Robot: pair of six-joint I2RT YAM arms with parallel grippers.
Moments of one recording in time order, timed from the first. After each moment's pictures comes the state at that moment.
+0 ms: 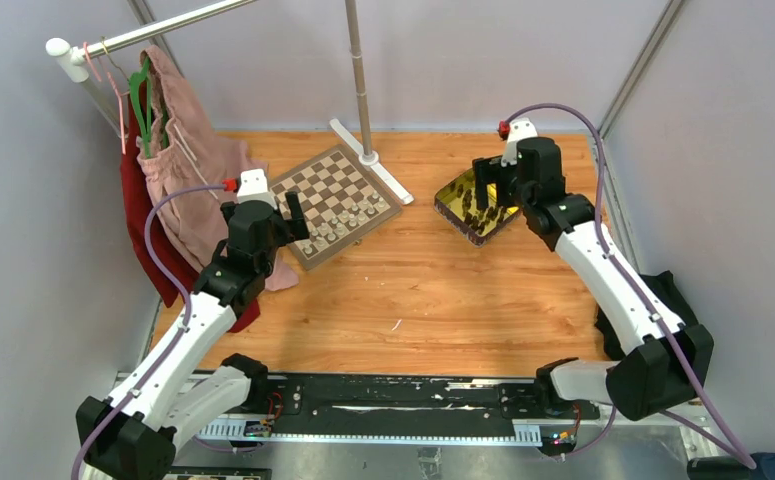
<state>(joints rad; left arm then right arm) -0.38 0.90 0.76 -0.23 -0.46 -0.28 0.32 1.26 1.20 -0.43 0.14 -0.02</state>
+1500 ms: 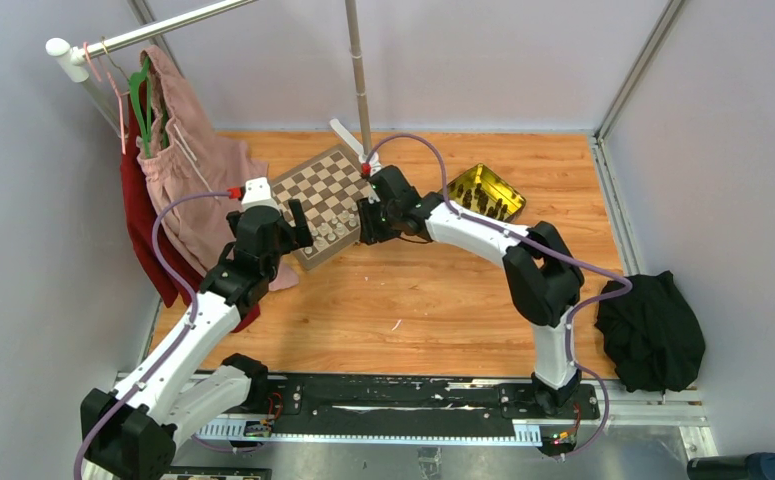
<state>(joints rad) -0.38 0.91 0.70 -0.24 -0.46 -0.35 0.78 1.94 1.50 -0.33 -0.10 0.34</state>
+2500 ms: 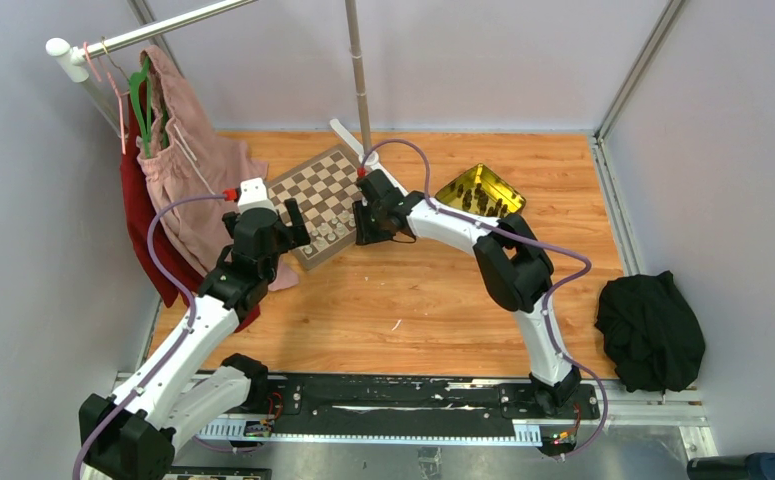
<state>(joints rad) -0.38 0.88 0.69 -0.22 -0.49 -0.35 0.78 2.15 1.67 -0.39 -0.06 0.45</state>
